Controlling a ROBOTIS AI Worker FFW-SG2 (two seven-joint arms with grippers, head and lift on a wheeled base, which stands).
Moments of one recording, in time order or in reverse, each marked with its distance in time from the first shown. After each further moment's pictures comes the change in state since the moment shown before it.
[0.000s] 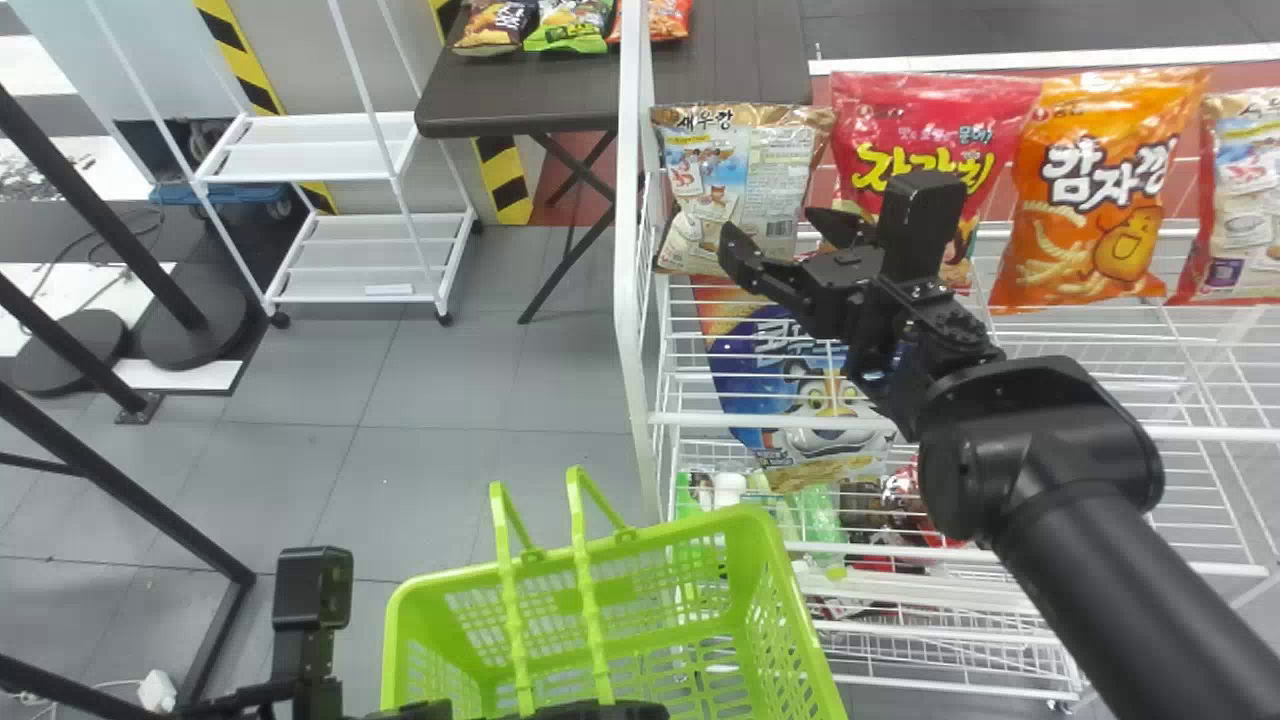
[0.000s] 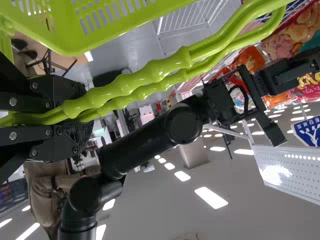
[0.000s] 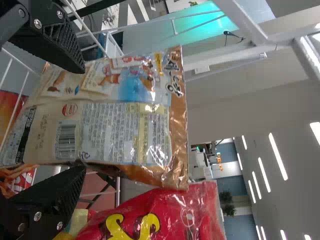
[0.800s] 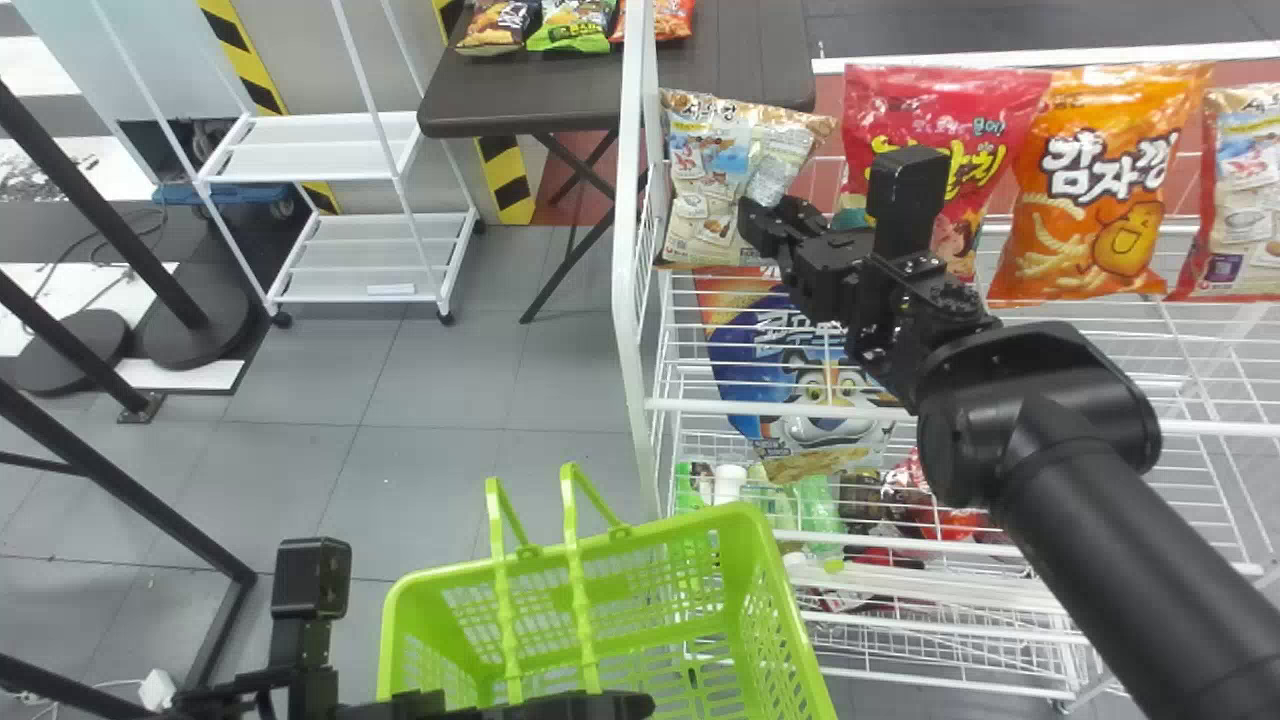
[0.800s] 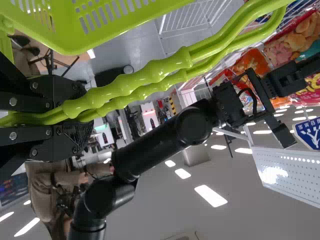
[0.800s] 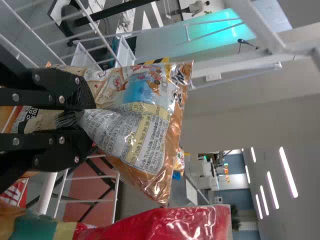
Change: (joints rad) left arm -0.025 0.037 0.008 0.051 0.038 -0.001 0.000; right arm -0.045 0.000 0.021 0.040 0.036 -0.003 0.041
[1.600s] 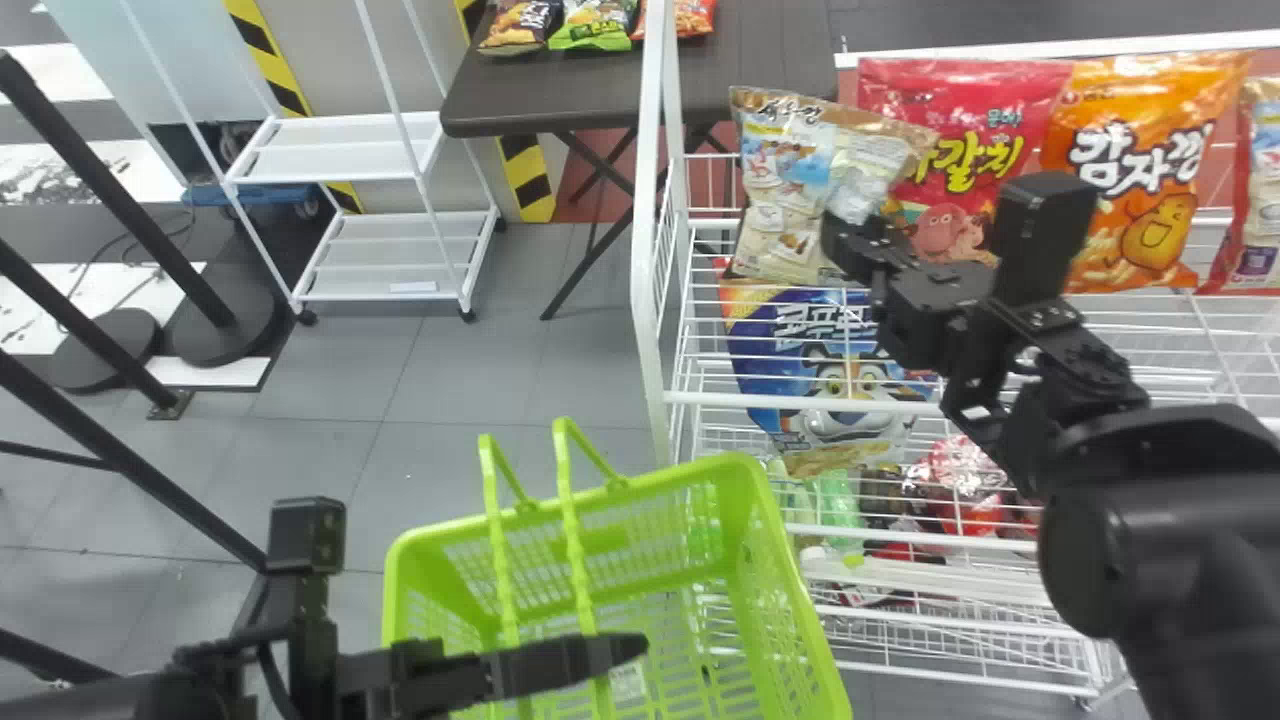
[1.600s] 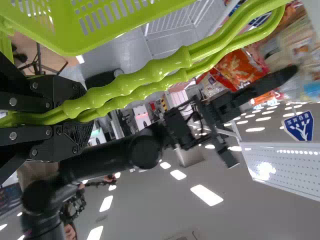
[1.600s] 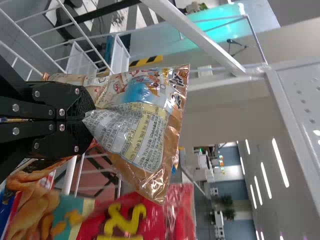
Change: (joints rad) left arm -0.060 0.002 0.046 -0.011 0.007 0.016 0.000; right arm 0.450 0.000 -0.228 -0.764 0.114 0.364 0.001
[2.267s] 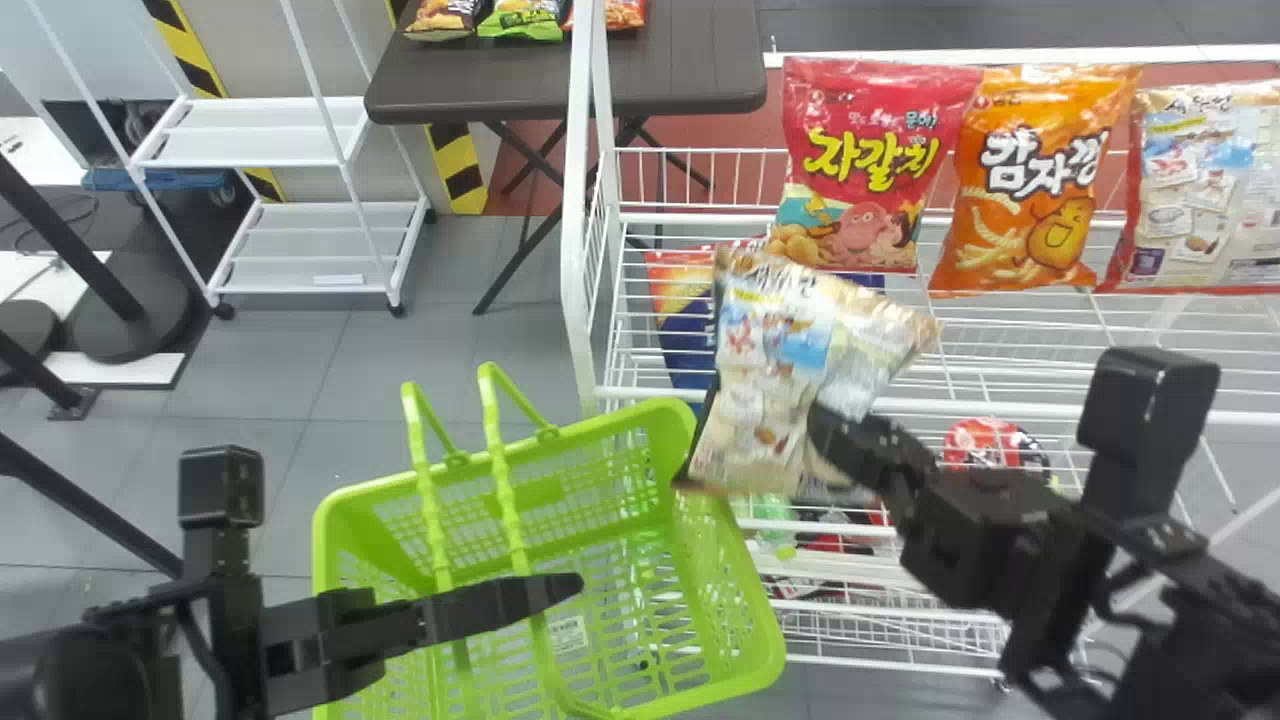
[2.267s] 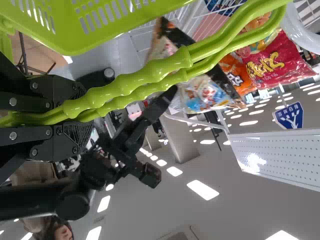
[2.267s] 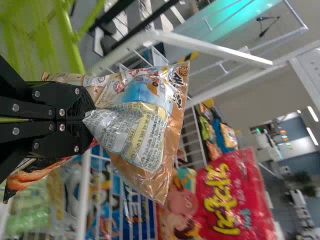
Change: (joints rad) left arm -0.080 -0.006 -0.004 0.016 -0.004 0.028 0.000; right arm 0.497 0.000 -0.085 -0.702 -0.145 0.585 0.003
